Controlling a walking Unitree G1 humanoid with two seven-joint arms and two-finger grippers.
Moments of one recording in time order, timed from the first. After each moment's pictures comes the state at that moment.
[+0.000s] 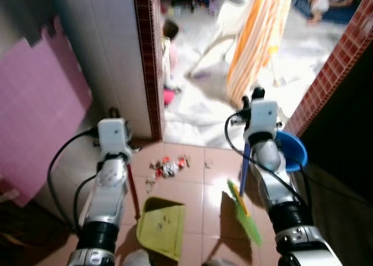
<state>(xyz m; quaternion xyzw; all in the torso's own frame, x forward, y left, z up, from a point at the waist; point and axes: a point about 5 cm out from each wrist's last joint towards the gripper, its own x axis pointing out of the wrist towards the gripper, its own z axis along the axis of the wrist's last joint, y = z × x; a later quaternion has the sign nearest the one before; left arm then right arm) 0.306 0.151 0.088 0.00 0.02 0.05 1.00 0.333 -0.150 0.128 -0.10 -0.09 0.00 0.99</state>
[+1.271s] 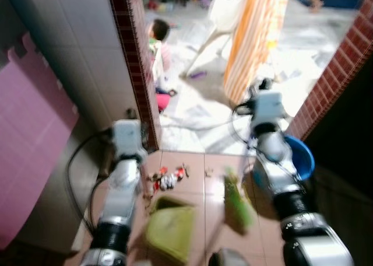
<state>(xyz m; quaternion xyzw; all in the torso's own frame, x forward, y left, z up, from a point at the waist) 0.304 0.124 0.087 -0.01 0.02 0.00 1.00 0.345 -0.155 0.138 -0.10 -0.11 -0.01 0.99</state>
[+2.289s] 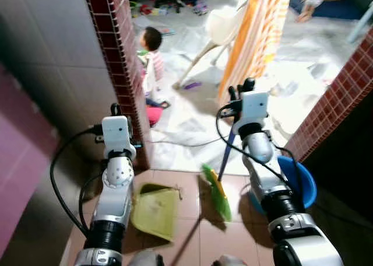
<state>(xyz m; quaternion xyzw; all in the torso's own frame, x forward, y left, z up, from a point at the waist) 0.305 0.147 0.097 0.05 -0.01 0.10 0.99 0.343 -0.128 0.136 -0.05 -0.11 0.05 0.99</state>
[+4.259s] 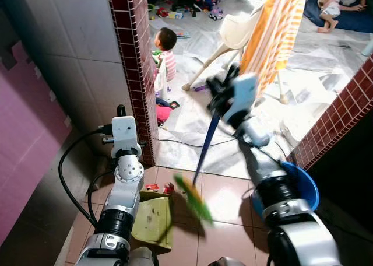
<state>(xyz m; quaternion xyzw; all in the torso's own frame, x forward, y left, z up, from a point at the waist) 0.318 0.135 0.083 0.06 0.02 0.13 0.99 0.355 -0.094 0.149 0.02 -0.08 0.21 0.97</state>
